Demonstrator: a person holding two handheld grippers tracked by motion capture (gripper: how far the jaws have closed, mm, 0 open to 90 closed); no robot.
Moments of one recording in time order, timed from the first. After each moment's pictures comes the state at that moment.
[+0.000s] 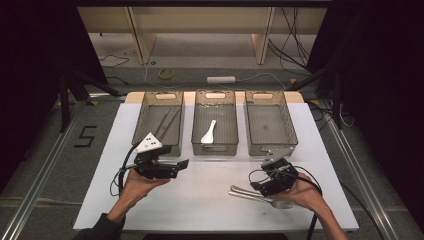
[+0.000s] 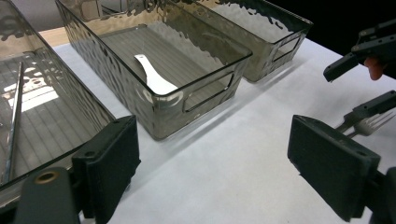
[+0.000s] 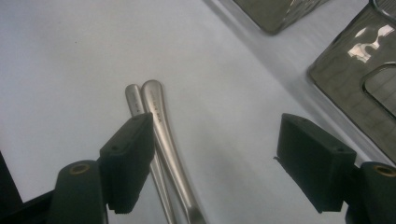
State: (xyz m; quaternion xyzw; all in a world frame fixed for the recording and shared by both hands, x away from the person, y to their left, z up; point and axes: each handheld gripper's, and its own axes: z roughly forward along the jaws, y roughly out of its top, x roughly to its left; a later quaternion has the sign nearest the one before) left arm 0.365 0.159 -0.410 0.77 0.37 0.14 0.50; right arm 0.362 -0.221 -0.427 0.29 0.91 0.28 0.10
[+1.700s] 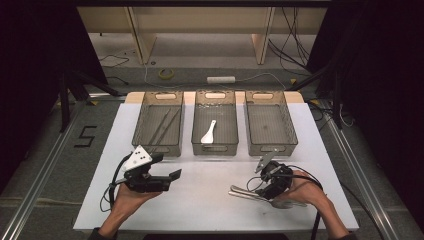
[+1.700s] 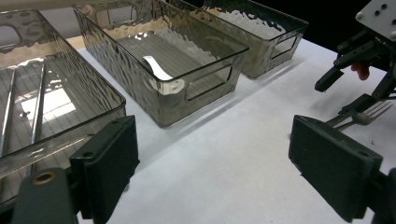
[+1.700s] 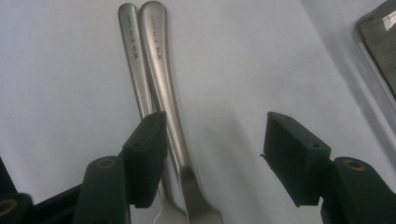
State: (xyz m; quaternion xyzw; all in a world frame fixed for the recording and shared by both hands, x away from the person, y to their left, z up) left arm 0.333 0.174 -0.416 0.76 0.37 0.17 0.51; right arm 0.371 -0.213 -0.442 0.23 0.96 0.16 0.07
